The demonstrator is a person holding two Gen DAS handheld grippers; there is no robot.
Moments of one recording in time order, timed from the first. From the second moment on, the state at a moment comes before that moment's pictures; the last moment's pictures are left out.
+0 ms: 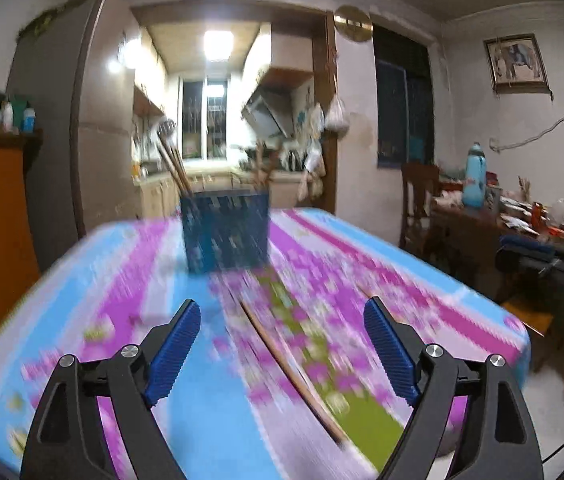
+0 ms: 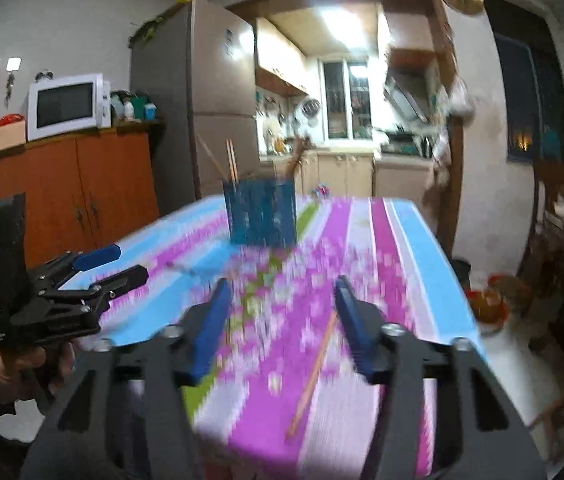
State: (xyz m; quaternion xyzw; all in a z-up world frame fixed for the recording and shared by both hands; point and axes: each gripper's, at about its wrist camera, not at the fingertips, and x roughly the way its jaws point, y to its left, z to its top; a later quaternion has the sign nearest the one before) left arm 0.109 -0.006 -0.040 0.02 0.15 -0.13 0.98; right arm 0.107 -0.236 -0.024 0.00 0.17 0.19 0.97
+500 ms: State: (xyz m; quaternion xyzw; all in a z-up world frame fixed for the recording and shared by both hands) left arm 0.094 -0.039 -0.112 0.04 0.17 -0.13 0.98; right arm 0.097 -0.229 -0.126 -0.01 0.21 0.14 0.97
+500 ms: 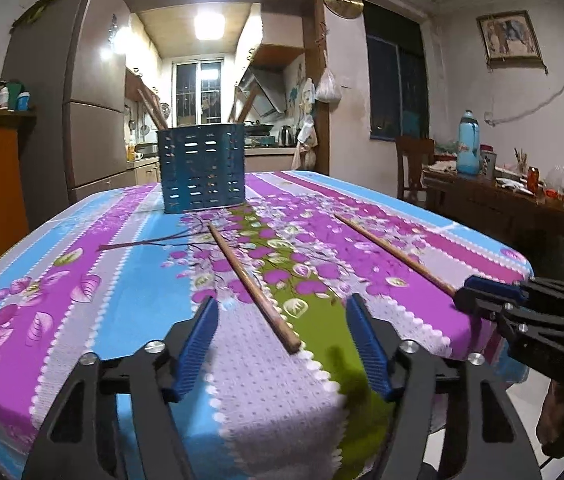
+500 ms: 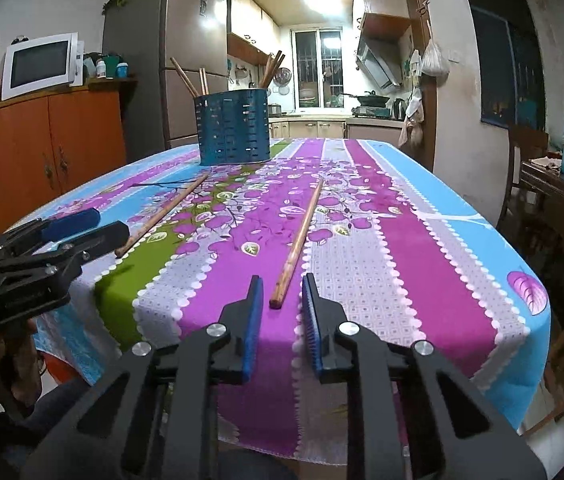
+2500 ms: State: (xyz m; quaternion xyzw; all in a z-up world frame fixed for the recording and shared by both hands) left arm 0.086 -0.031 -0.126 0.06 0.16 -0.10 0.98; right arm 0.088 -0.222 -0.122 0.00 0.16 0.11 0.98
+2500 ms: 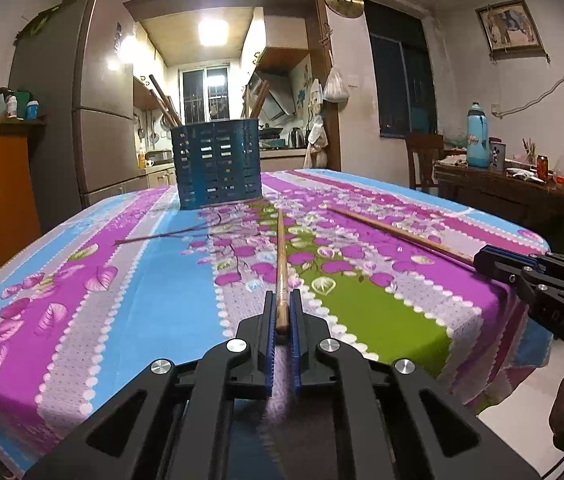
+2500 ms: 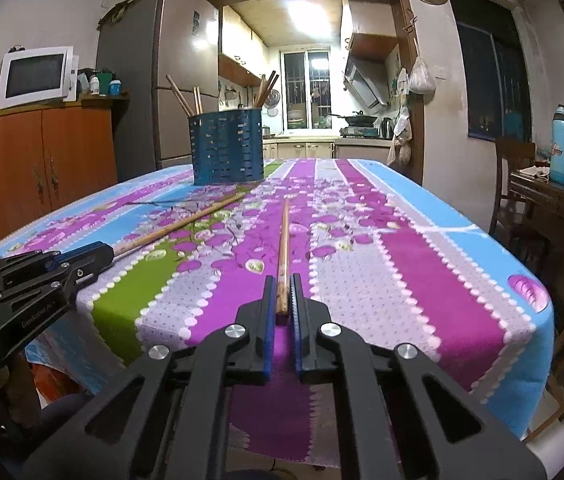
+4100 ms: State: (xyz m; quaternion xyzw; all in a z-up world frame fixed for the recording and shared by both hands) left arm 0.158 0.002 0.079 0.06 0.08 -0.10 0.99; right arm 0.207 -0.193 0.088 -0.04 0.15 0.23 0.96
